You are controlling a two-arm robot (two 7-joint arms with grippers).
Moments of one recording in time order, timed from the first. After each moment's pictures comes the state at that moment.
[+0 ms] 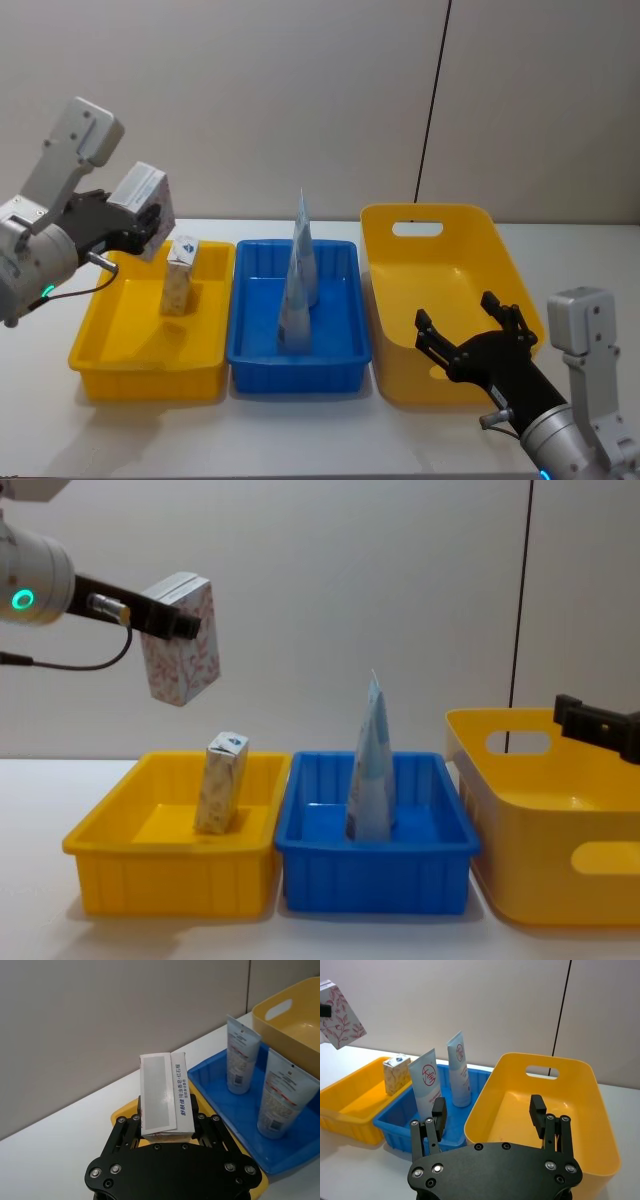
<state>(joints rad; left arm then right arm) -0.58 0.32 0.32 -1.51 -0.11 0.53 -0.28 -0.01 0.34 -0.23 -1.77 0.29 0.03 0.07</state>
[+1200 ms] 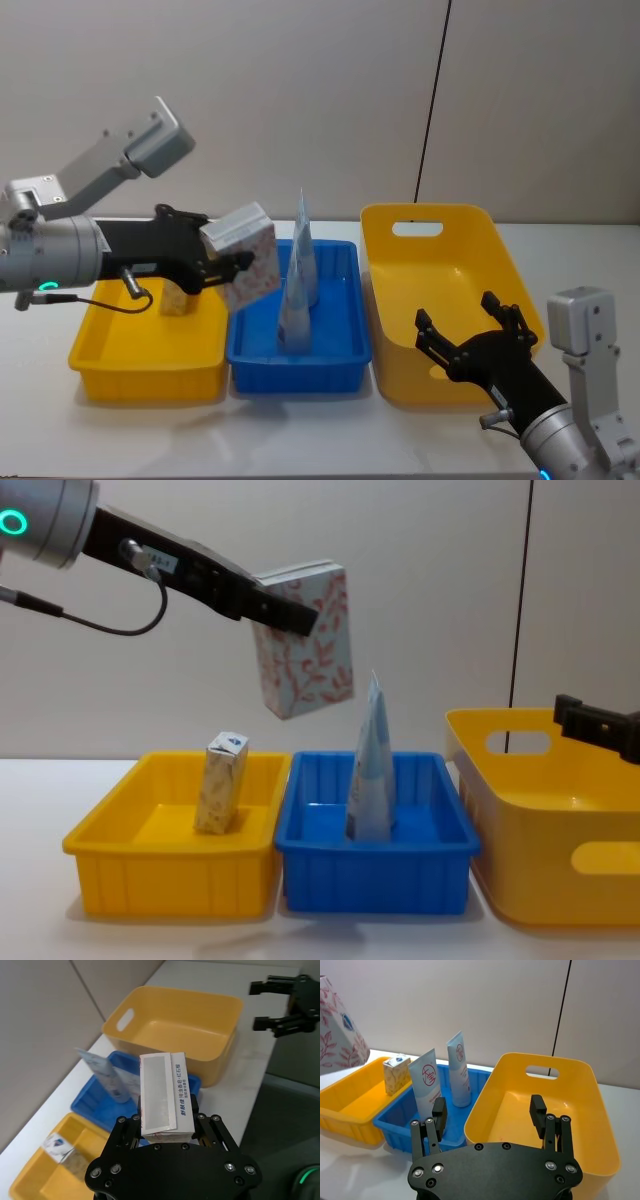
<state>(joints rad) -0.72 0.49 0.49 -1.57 -0.24 0.51 -0.82 -0.01 0.34 -0.23 -1.77 0.29 0.03 0.07</state>
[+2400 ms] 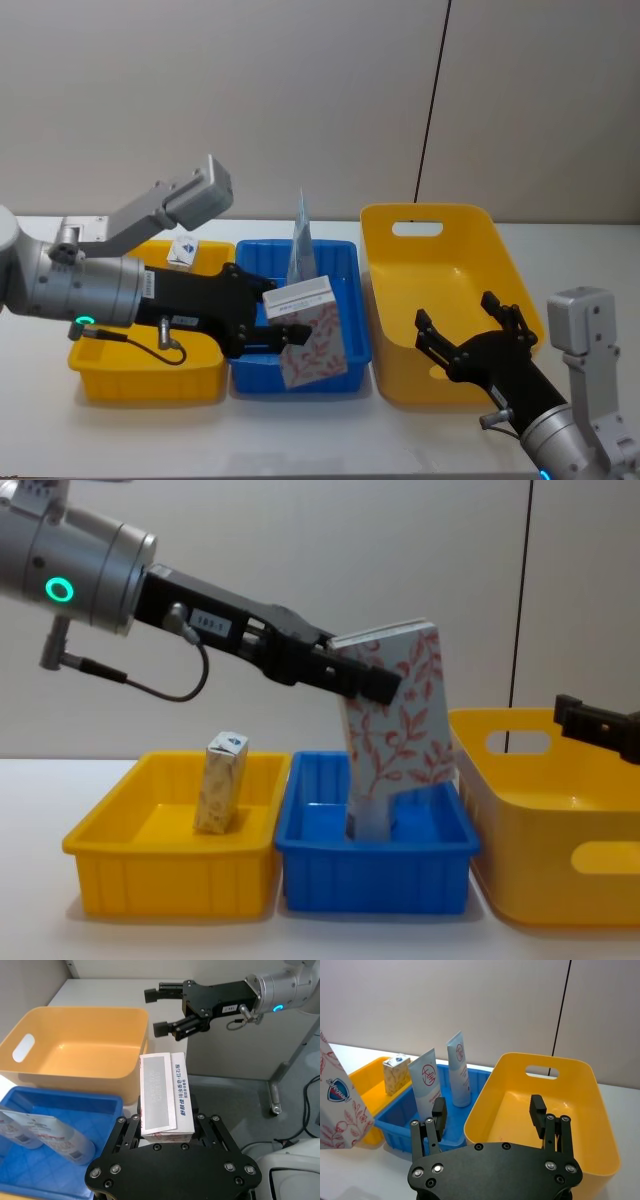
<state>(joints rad) -0.81 0.45 0.63 -1.37 -0.34 0.31 -1.12 -0.01 0.34 -0.23 -1.77 0.29 0.03 0.07</state>
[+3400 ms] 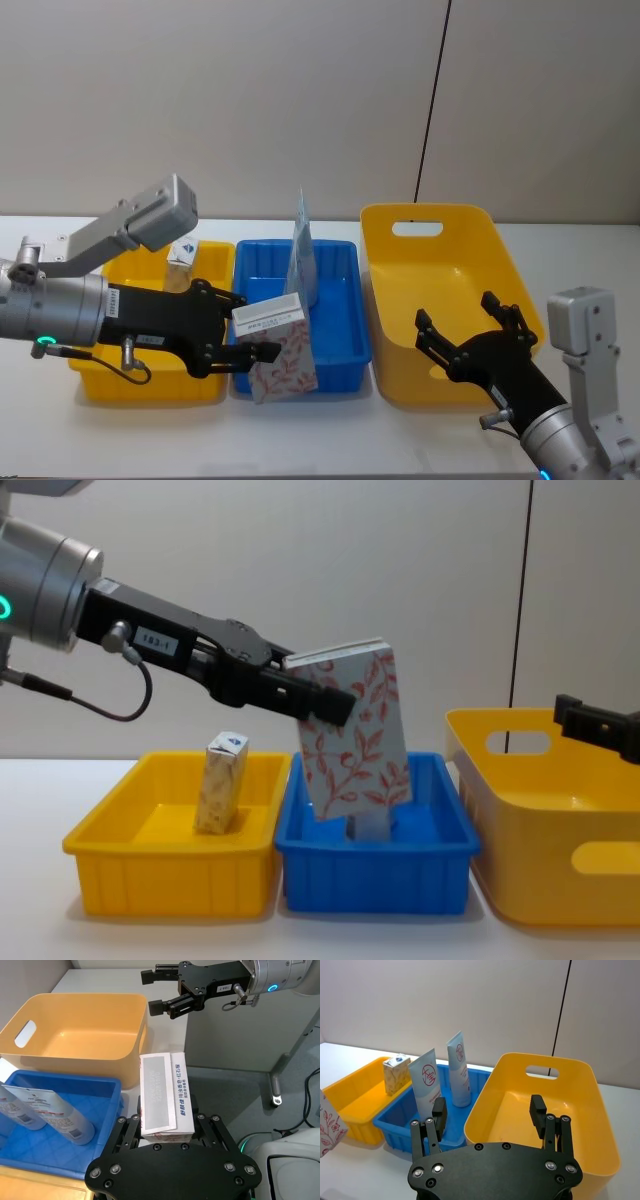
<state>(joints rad) -0.76 0.54 0.62 -1.43 -0.37 0.29 -1.11 -0.01 0.34 -0.23 -1.77 0.29 0.03 0.07</state>
